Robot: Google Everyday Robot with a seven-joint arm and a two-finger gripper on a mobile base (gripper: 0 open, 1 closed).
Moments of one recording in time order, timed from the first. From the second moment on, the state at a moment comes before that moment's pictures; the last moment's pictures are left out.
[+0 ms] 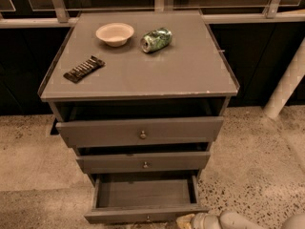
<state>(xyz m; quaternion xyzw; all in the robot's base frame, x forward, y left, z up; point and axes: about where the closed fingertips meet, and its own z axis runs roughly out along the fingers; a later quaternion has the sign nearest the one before) 0.427 -0.161 0.134 -0.29 0.86 0.32 0.28</state>
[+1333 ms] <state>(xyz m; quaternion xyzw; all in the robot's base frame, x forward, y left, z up) 0.486 -0.186 0.172 -0.28 0.85 0.24 0.38</state>
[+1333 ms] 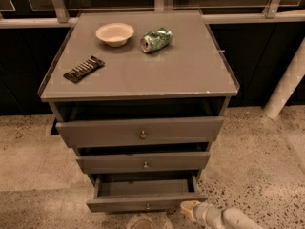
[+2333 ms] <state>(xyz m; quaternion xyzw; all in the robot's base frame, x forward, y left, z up) 0.550 -0.200 0.185 -0.26 0.84 0.18 0.44</state>
